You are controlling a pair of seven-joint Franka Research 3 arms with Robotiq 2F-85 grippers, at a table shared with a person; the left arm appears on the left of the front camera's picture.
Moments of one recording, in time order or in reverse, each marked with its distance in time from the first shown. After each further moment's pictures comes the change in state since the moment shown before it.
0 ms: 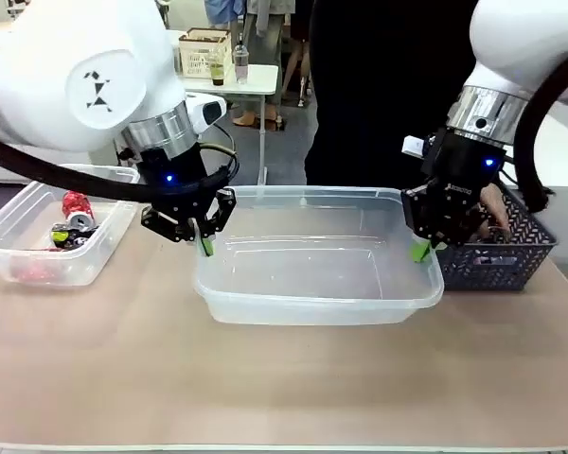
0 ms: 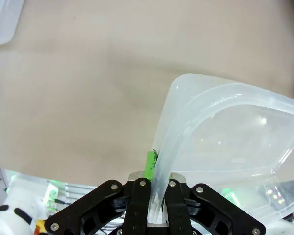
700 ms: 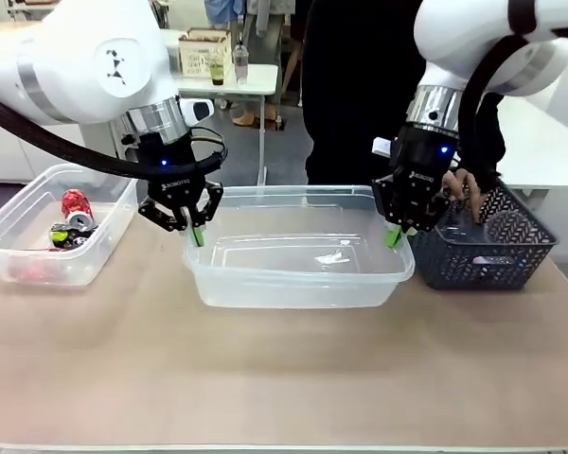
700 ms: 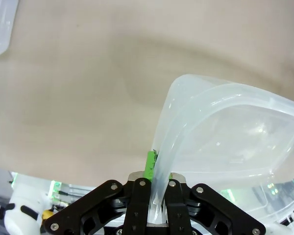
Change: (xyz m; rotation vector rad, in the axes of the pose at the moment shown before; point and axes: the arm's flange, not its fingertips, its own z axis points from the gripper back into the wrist) left arm 0.068 0.017 -0.024 0.009 0.149 0.051; right arm 0.066 0.014 -0.008 -0.011 0.103 -0.006
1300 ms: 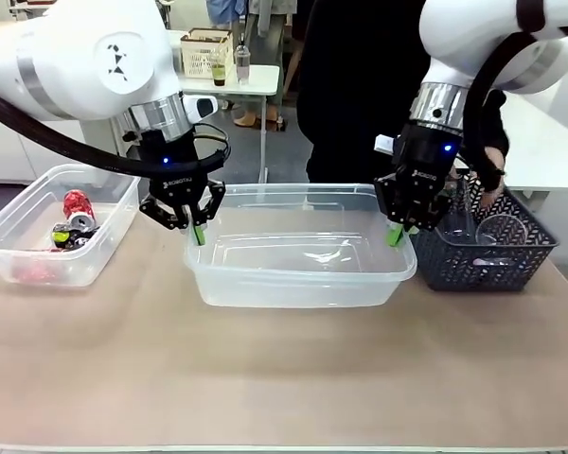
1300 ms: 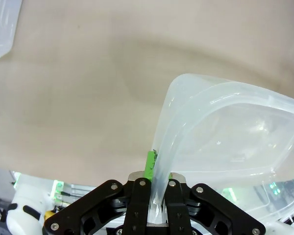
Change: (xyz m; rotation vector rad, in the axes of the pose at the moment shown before) left arm -0.006 -0.002 0.007 0.004 -0.016 -0.015; right arm -0.006 0.002 0.006 -0.005 -0.016 0.007
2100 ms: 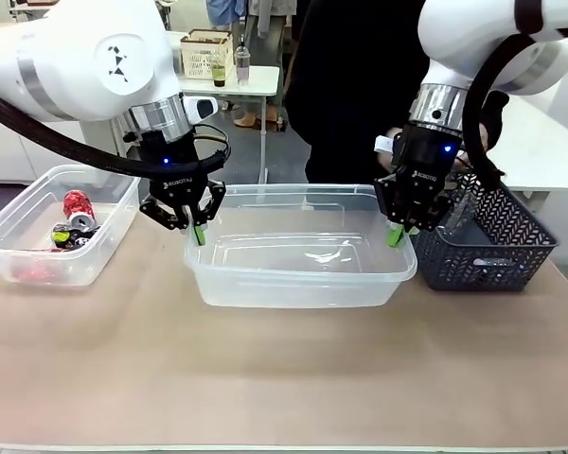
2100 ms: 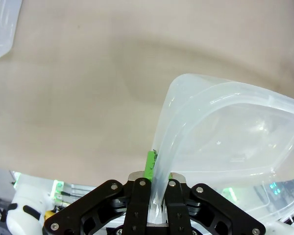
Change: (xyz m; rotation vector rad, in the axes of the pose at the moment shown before) left arm 0.000 0.000 0.000 0.000 0.001 0.000; right arm 0.000 0.000 -0.001 0.000 0.001 0.000
